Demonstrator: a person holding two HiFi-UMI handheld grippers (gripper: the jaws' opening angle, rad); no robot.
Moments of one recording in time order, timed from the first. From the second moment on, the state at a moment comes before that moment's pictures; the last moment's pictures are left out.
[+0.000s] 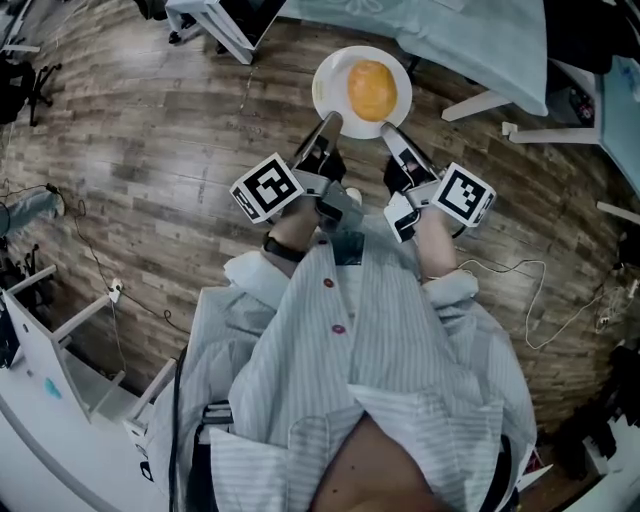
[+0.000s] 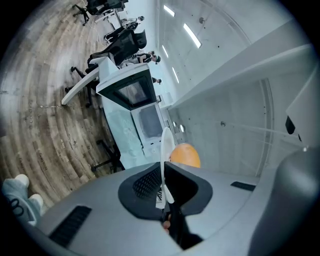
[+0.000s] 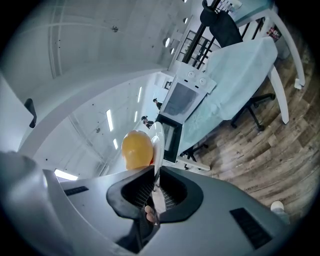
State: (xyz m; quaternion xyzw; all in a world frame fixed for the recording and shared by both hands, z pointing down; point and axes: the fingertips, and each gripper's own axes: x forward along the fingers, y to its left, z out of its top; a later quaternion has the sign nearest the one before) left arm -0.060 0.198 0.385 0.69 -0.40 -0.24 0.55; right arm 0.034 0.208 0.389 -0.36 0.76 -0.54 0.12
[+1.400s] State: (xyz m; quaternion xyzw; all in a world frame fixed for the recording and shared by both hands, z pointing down) left arm -0.050 0.177 0.380 0.70 -0.39 -0.24 0.55; right arm 0.047 0.192 0.393 -0.37 0.75 -0.54 0.13
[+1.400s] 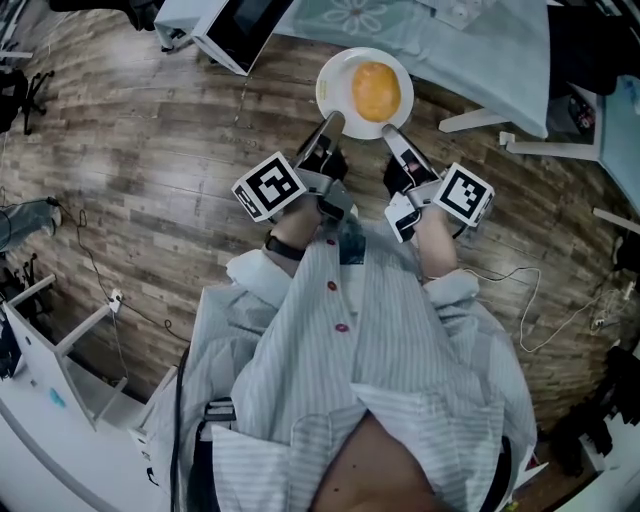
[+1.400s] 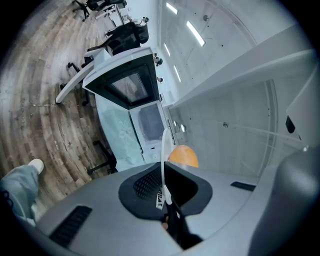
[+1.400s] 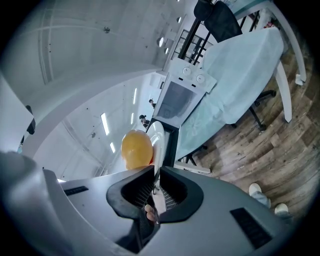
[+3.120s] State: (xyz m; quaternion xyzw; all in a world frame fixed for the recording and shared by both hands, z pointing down) left arm -0.052 -0.042 0.389 0.72 -0.35 -0.20 0.57; right arm 0.044 -0.015 0.408 -0.43 0.69 -0.56 0.17
